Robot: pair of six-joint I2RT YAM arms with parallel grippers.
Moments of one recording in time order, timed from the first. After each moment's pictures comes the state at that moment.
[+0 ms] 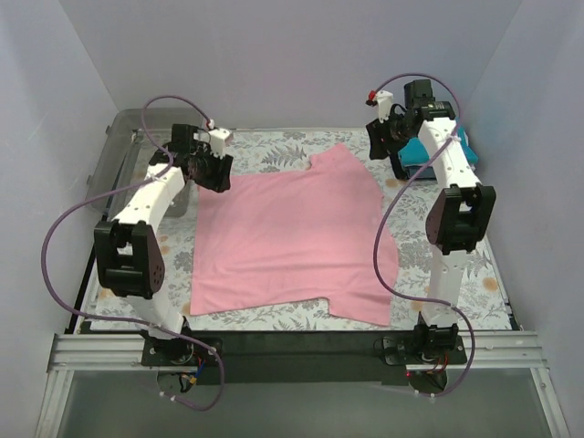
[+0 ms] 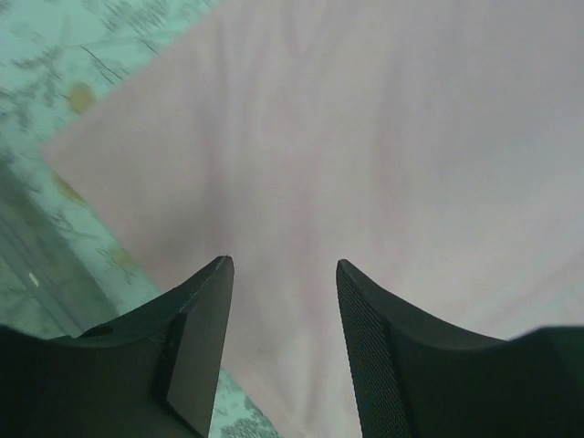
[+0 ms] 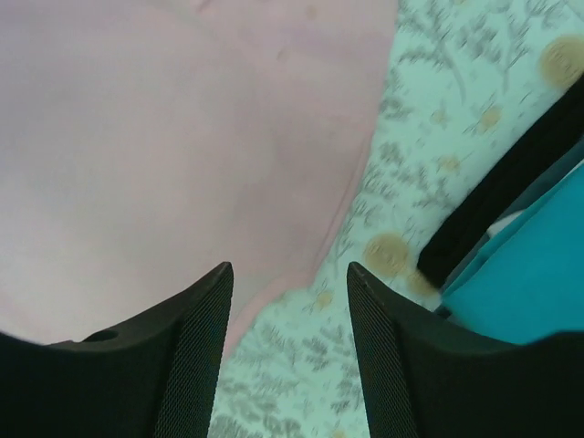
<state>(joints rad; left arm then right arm) -0.14 1.63 1.31 -0.62 0.33 0.33 0.10 2.05 2.04 -1.05 -0.45 -0.55</state>
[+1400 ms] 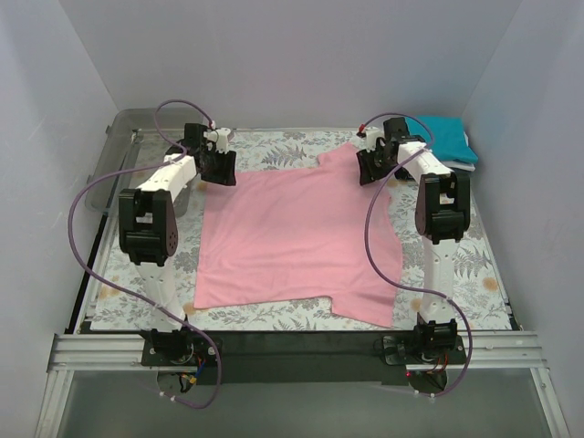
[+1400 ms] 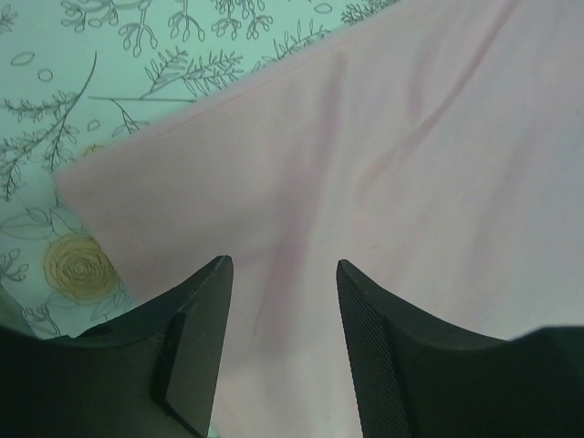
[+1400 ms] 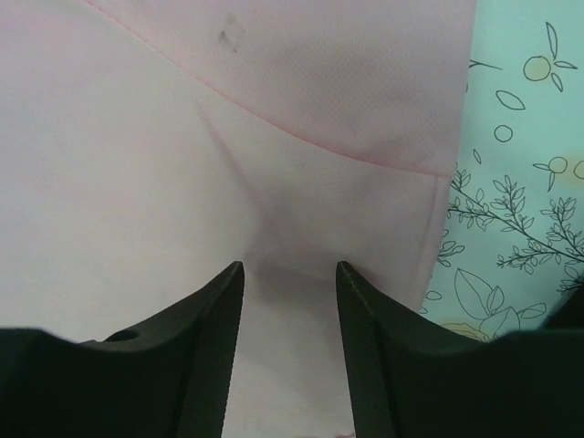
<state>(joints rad) -0.09 2.02 1.57 -0.49 0.32 0.15 0.12 2.32 1.90 -0.65 -0.36 -0.32</state>
